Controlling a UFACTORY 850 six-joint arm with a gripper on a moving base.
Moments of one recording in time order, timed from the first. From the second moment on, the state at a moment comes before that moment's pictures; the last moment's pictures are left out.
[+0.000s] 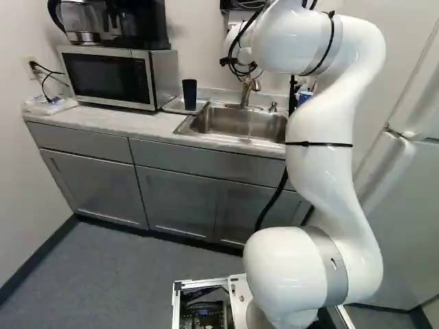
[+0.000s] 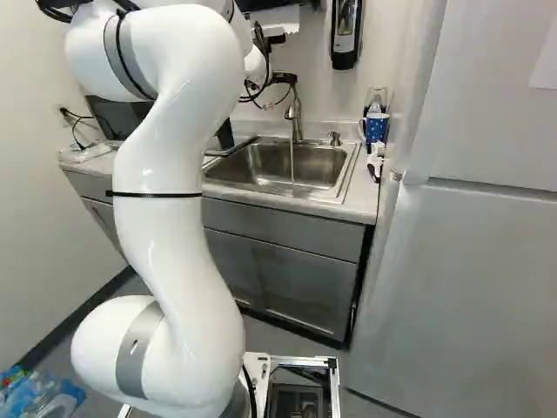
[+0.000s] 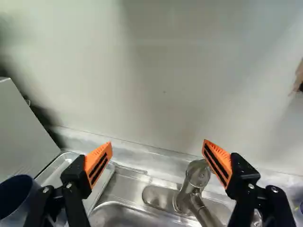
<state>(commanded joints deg) -2.7 -29.5 -98.0 5.9 6.2 -7.2</state>
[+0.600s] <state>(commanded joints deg) -2.7 -26.7 -94.5 5.9 5.9 -7.2</state>
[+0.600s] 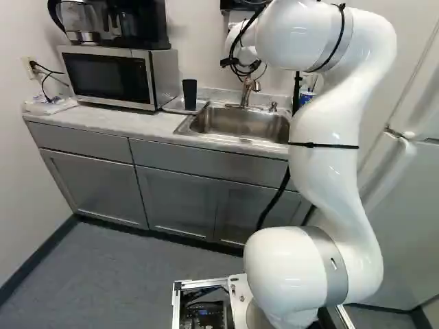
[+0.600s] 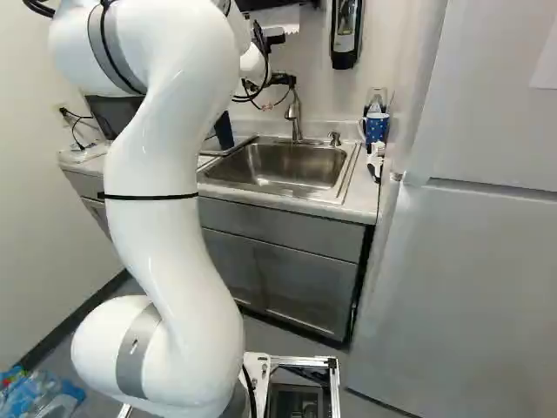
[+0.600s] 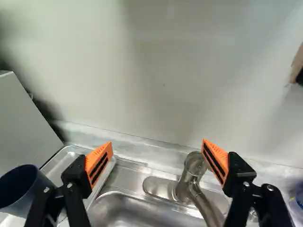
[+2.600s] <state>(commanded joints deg) -4.9 -13.5 -79.0 5.9 9.6 -7.2</state>
